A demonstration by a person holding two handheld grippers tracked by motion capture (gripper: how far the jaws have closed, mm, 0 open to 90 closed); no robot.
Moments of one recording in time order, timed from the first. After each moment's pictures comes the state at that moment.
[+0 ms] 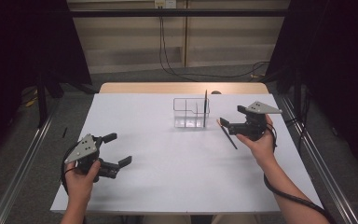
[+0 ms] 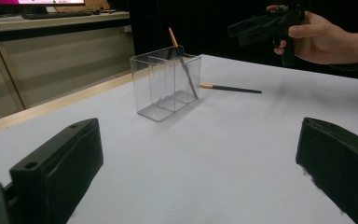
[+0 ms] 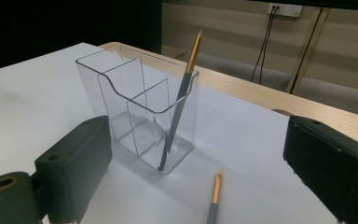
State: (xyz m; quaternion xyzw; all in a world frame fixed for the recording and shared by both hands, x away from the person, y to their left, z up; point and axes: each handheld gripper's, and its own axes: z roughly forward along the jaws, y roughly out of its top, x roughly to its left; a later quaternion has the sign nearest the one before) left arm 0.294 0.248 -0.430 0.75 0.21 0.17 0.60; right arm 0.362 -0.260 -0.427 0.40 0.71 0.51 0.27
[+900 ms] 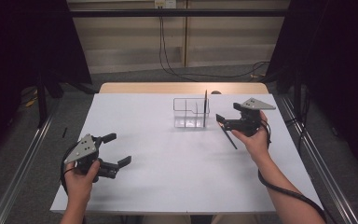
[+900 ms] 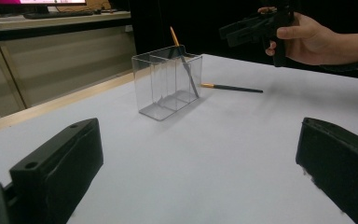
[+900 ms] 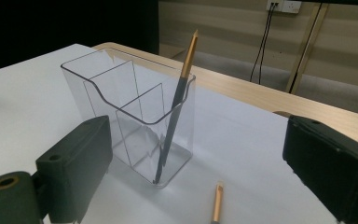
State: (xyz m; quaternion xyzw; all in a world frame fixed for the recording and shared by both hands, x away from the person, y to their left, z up) left arm 0.294 0.249 -0.431 0.75 0.21 0.17 0.60; right arm 0.380 -0.251 -0.432 0.41 0.71 0.51 0.26
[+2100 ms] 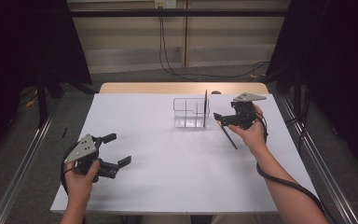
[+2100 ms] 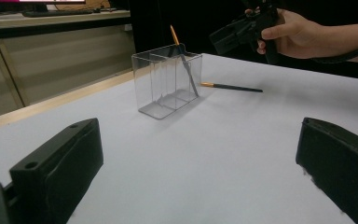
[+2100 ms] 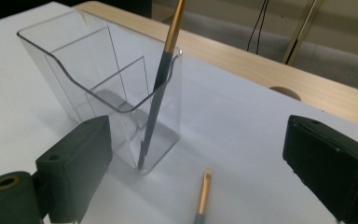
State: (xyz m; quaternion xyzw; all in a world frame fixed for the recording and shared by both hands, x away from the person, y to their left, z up) left arm 0.295 0.250 -0.432 0.75 0.22 0.16 0.60; right arm 0.406 -0.245 -0.431 0.43 0.75 0.44 0.23
